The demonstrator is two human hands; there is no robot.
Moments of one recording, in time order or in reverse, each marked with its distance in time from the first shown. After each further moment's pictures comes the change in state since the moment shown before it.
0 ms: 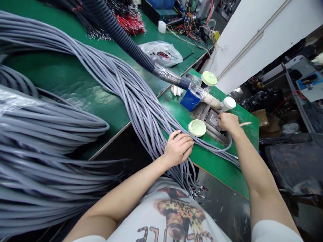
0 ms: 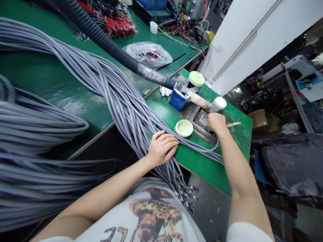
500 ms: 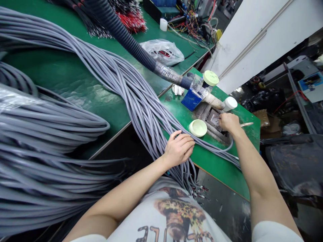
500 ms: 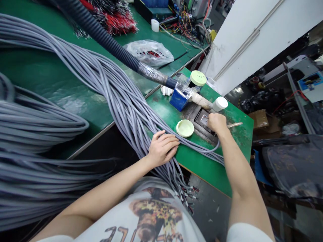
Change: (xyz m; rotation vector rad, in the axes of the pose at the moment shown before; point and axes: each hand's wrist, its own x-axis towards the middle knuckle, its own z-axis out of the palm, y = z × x) left_hand -0.001 0.000 0.001 0.001 -0.007 -0.010; right_hand 0.003 -0.003 0.000 -0.020 0.008 -0.001
